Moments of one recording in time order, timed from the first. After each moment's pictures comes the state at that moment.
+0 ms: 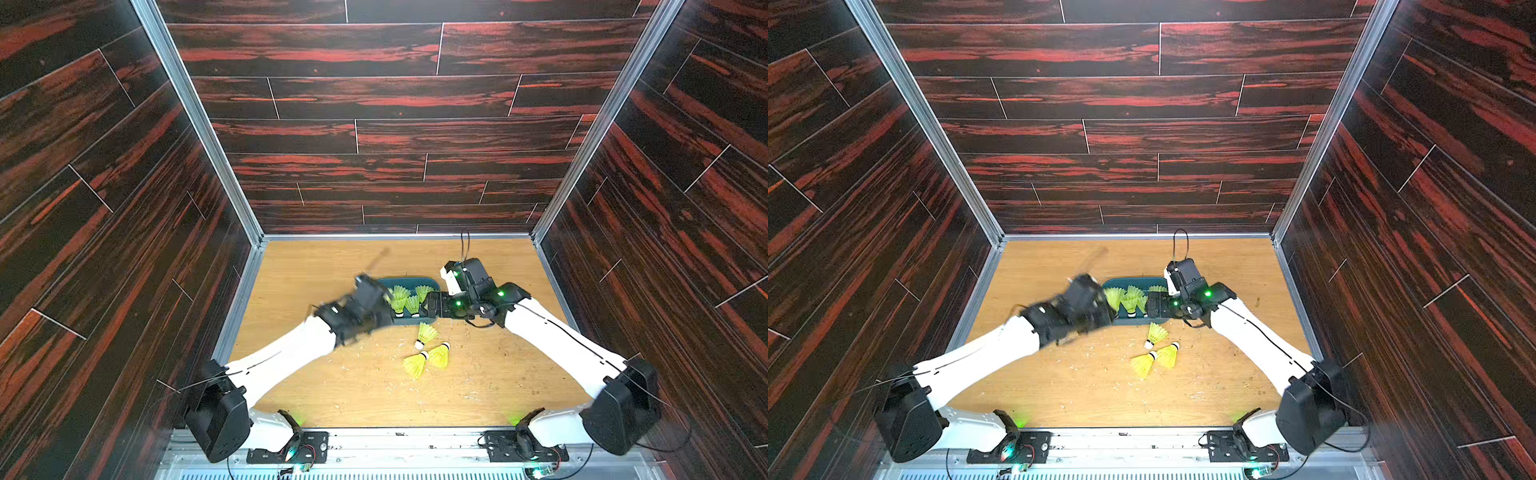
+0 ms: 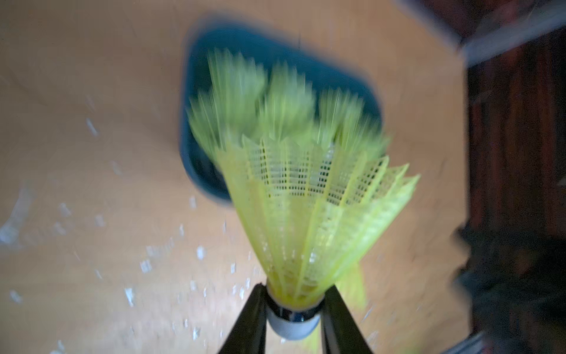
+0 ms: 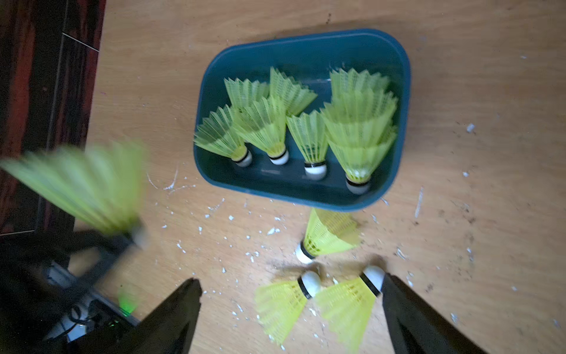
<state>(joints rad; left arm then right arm) -0.65 1.42 1.15 -0.54 -0.02 -0.89 0.59 1.46 1.23 -0.71 -0.15 0.49</state>
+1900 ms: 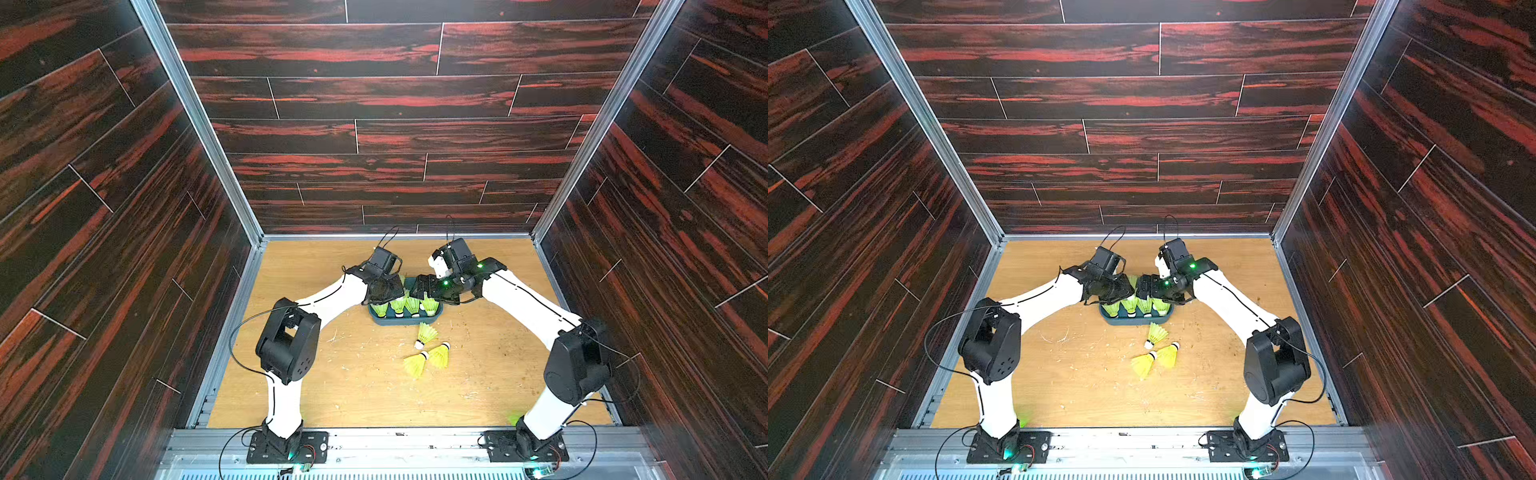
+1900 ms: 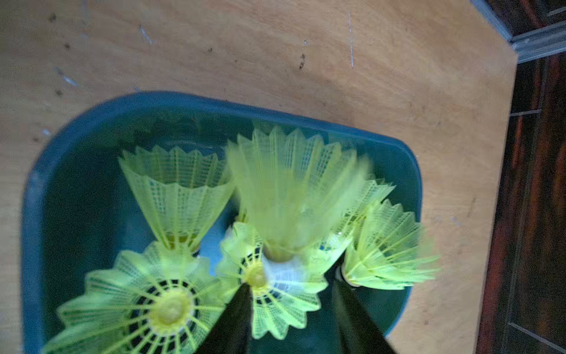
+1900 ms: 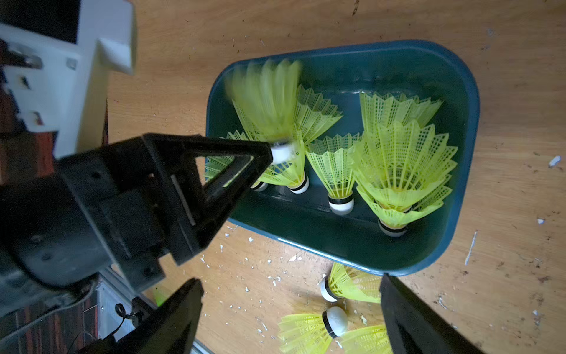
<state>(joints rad) -0.54 1.95 1.50 -0.50 0.16 -0.81 0.53 1.72 1.46 -0.77 -0.31 0.49</state>
